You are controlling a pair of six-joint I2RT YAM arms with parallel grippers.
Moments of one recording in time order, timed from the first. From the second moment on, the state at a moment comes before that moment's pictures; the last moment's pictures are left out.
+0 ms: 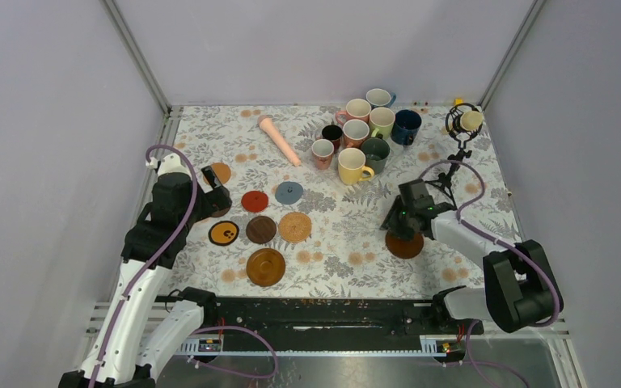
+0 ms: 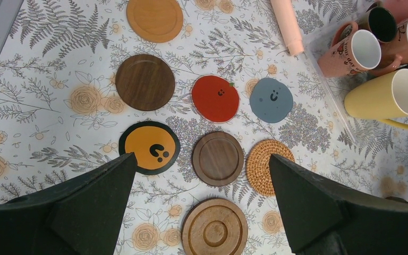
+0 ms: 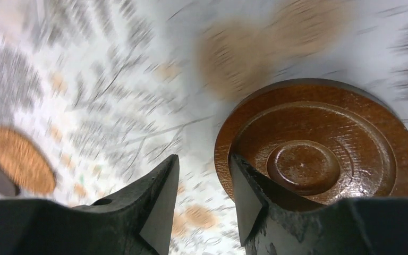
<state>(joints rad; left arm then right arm) -0.22 0.74 0.93 -0.78 -0.23 -0.51 0.30 1.32 0.61 -0.37 0.01 0.82</state>
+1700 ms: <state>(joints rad) -0.22 0.72 0.93 -0.79 -0.26 -0.51 1.00 1.84 0.97 0.00 -0.32 0.94</state>
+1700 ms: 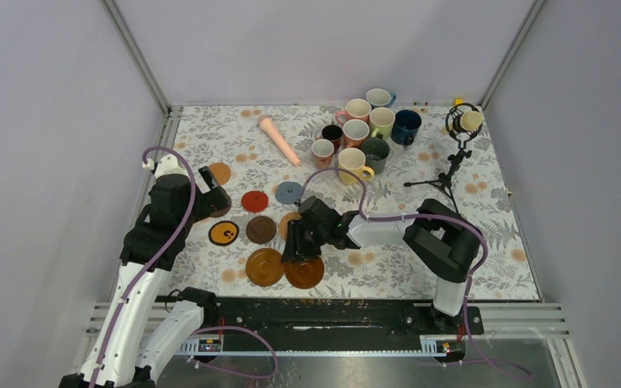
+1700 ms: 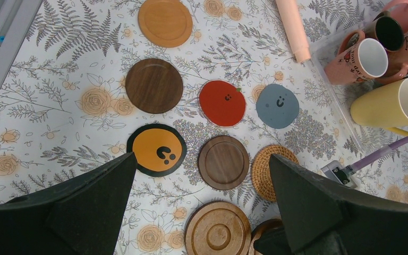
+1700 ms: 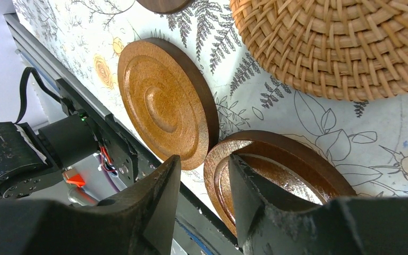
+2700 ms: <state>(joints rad) -0.22 0.72 0.93 -0.79 -0.26 -0.51 1.00 1.73 0.92 -0.16 -0.24 0.85</state>
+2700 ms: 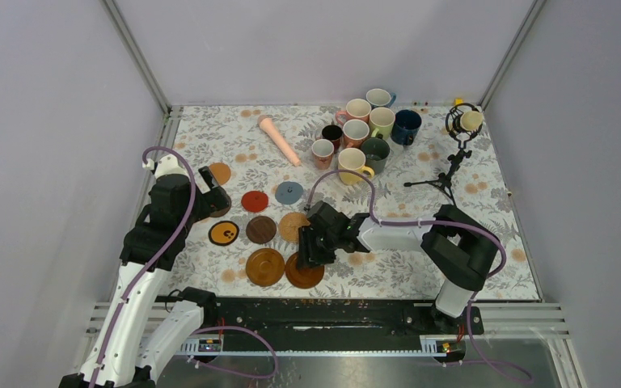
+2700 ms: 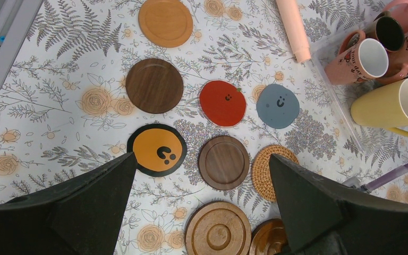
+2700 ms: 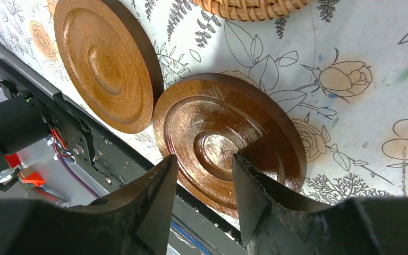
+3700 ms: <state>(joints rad) -0.22 0.73 0.92 -0.78 -0.29 -0.52 1.00 1.78 0.98 -0.17 -0.20 0.76</state>
